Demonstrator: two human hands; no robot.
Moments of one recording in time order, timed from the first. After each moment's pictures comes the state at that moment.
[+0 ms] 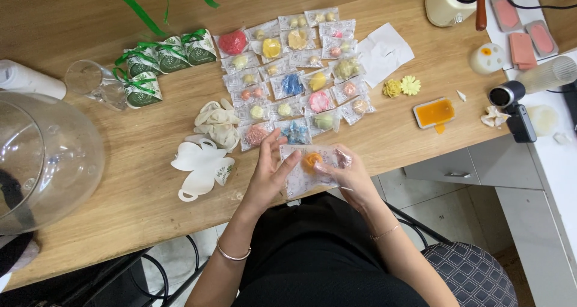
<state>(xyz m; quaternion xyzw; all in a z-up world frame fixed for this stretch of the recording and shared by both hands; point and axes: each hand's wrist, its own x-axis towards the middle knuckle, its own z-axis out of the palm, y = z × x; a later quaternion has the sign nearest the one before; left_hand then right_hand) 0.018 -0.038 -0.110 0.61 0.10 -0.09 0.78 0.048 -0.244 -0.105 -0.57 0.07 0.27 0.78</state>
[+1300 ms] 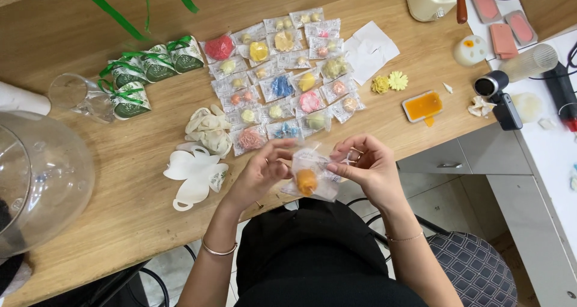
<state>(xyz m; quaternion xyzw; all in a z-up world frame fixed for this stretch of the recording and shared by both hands) 0.027 -0.011 -0.087 0.55 -0.10 -0.18 0.81 0.045 -0.269 -0.040 -0.63 -0.04 0.13 0.76</state>
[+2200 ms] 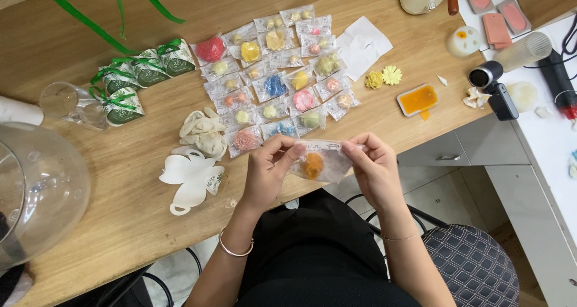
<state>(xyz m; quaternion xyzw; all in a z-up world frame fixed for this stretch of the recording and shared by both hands) 0.035 -0.051 -0.062 0.73 -0.05 0.01 0.68 0.038 -0.281 -0.066 -0.53 0.04 0.09 0.84</state>
